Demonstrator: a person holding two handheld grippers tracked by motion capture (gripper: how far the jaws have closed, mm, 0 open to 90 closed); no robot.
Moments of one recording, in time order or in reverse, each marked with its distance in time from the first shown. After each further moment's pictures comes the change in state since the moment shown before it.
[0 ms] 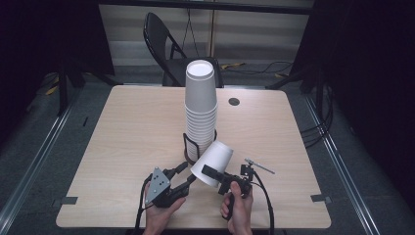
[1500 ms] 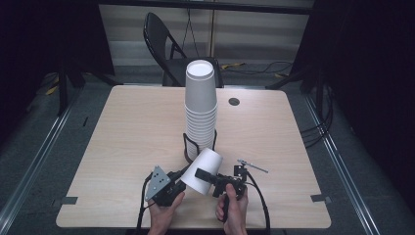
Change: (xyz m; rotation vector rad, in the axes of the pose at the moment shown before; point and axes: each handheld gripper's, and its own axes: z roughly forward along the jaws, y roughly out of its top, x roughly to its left) left arm 0.002 -0.002 0.003 -0.009 -0.026 -0.088; right arm 0.006 -0.005 0.011 0.052 0.013 -0.023
